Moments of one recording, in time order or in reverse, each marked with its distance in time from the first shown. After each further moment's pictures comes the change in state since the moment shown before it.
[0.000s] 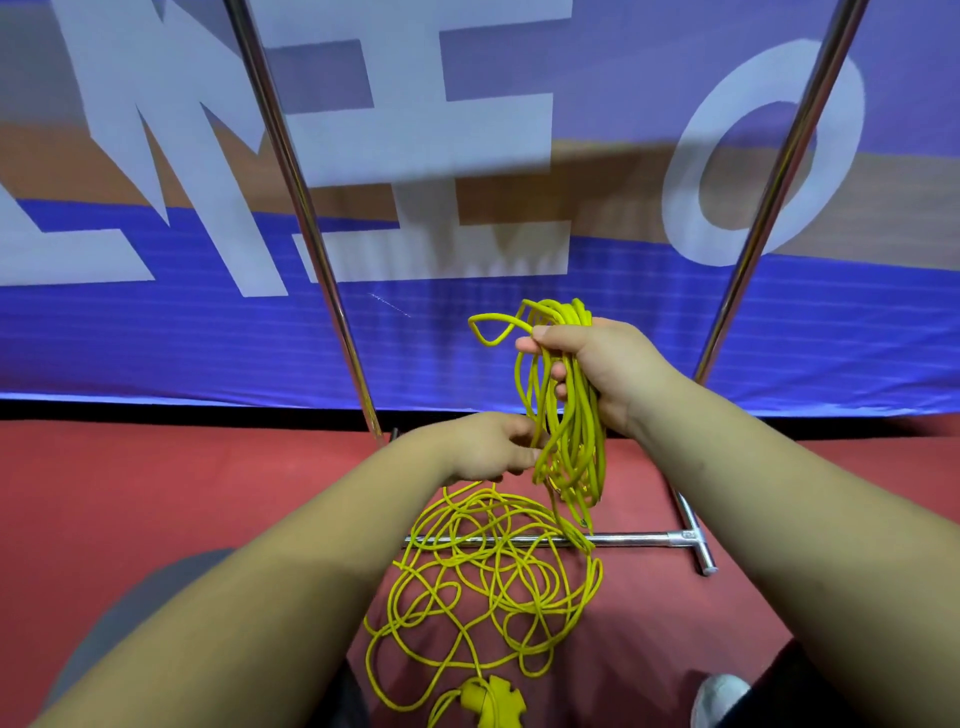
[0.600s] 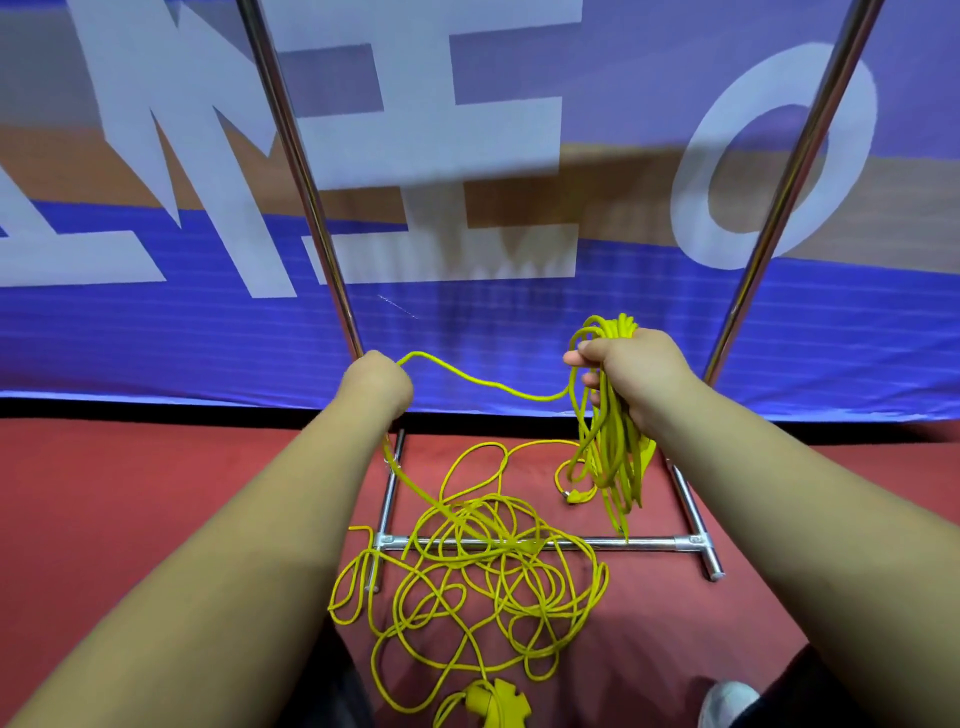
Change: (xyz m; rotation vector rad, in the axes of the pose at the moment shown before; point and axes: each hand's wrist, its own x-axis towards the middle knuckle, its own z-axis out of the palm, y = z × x) left_hand -0.029 -0.022 -0.100 0.119 0.708 -0.644; right_hand 0.018 0.010 -0.021 -0.125 0.256 0.016
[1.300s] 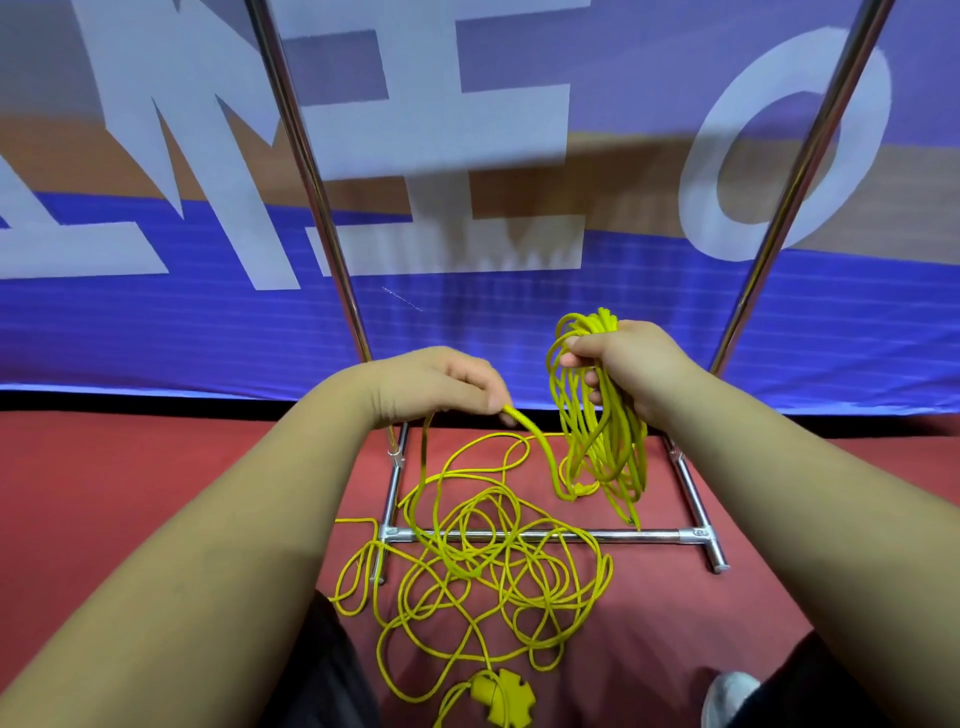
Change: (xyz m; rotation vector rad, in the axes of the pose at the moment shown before) left_hand -0.048 0.006 -0.022 -0.245 -0.763 0.881; right_hand -0.001 -0.001 0.002 -0.114 -0.155 0.013
